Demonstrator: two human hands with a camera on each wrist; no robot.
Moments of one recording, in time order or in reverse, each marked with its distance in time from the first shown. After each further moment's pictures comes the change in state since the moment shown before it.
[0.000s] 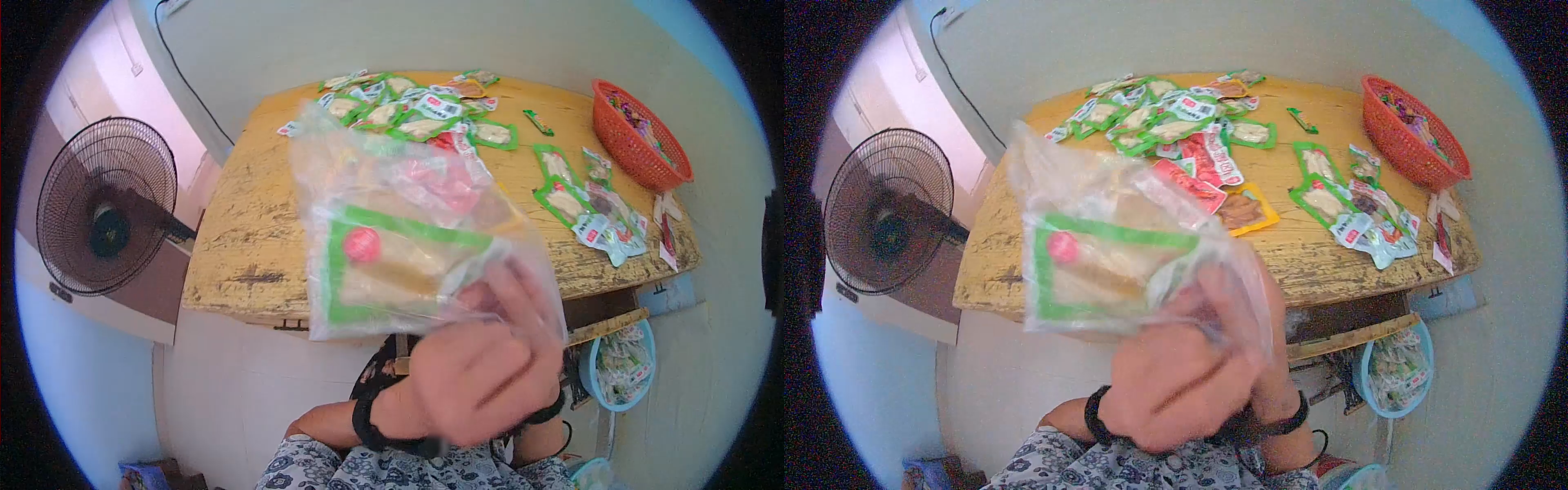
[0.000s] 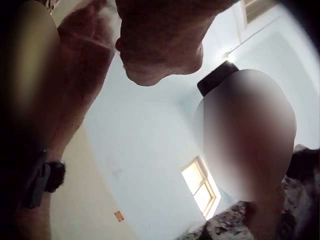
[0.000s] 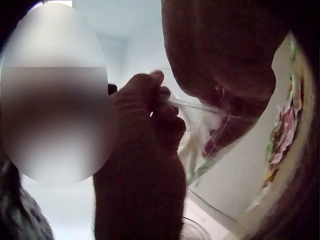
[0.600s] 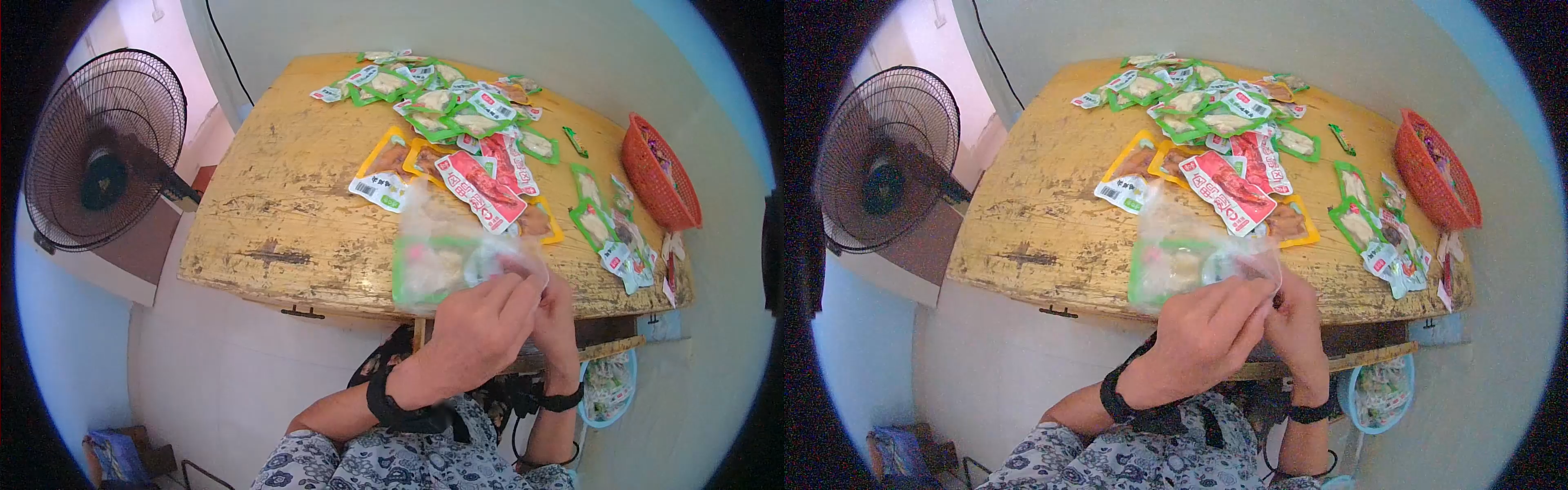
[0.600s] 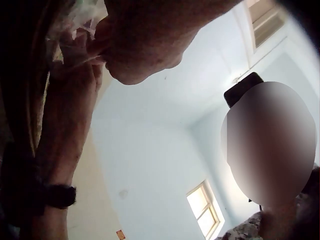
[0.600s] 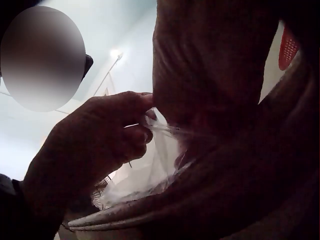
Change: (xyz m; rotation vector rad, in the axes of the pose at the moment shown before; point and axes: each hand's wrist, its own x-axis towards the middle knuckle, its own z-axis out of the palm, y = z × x) left_hand -0.036 -0.048 0.018 0.035 0.039 -0.503; right_hand 0.037 0.061 0.001 -0.218 -0.197 -0.077
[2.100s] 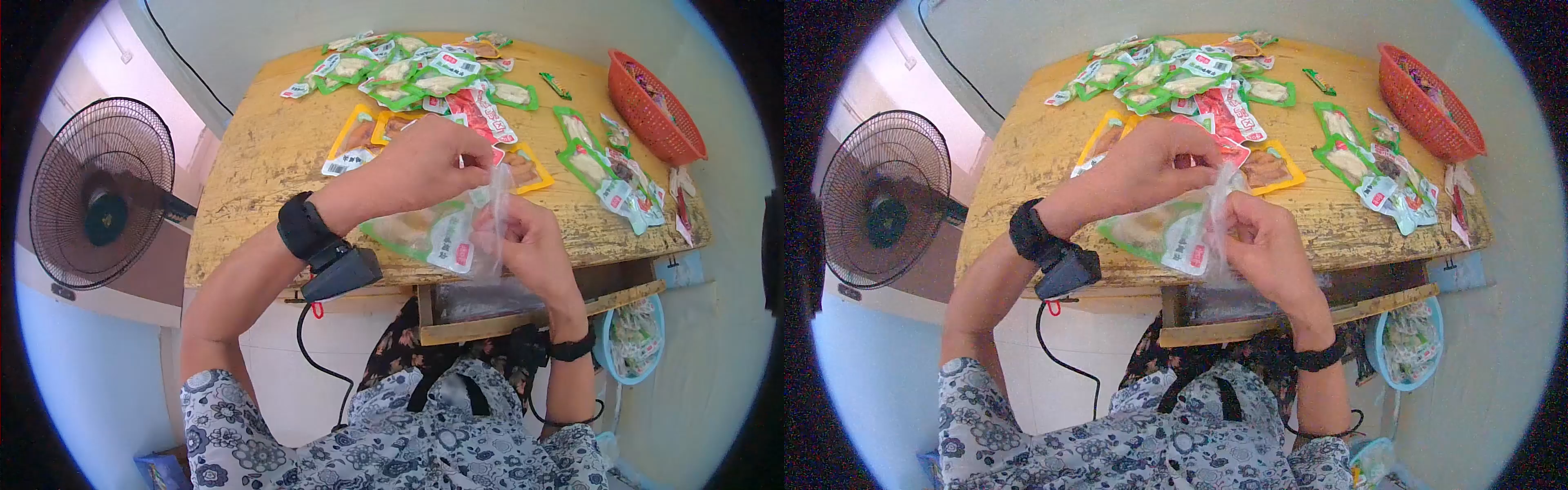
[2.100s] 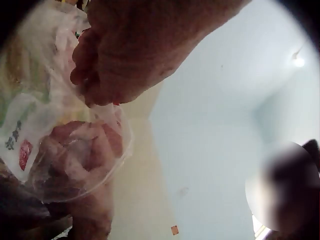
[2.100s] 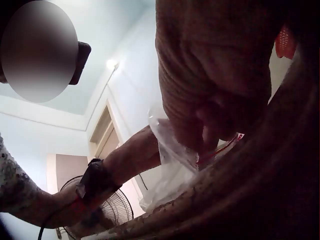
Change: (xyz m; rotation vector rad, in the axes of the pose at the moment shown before) left_hand 0.114 -0.089 -0.029 -0.052 -0.580 0.206; right_hand 0.012 -0.006 0.005 0.144 -0.015 0.112
